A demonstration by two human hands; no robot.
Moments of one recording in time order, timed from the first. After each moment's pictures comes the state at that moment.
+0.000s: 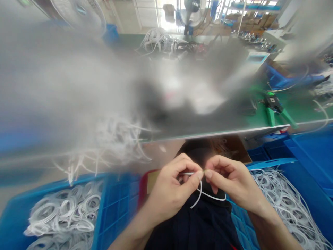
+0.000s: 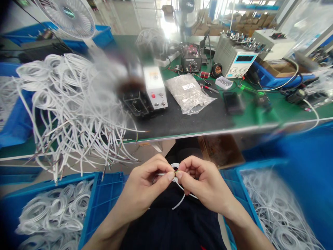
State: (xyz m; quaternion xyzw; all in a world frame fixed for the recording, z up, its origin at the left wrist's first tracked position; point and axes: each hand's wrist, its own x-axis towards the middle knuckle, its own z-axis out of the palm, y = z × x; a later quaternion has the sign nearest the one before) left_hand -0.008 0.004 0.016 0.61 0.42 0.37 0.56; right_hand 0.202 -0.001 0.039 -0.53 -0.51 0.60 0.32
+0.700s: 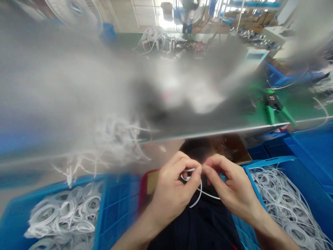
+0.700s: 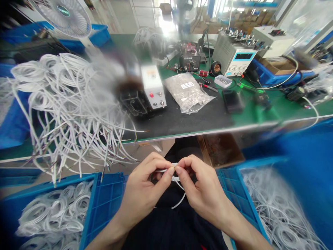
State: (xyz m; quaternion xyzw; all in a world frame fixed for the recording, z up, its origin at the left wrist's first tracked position) left_hand 0.003 0.003 0.014 0.66 0.45 0.43 0.43; right_hand 0.196 -0.015 0.023 -0.56 -0.63 0.40 0.36
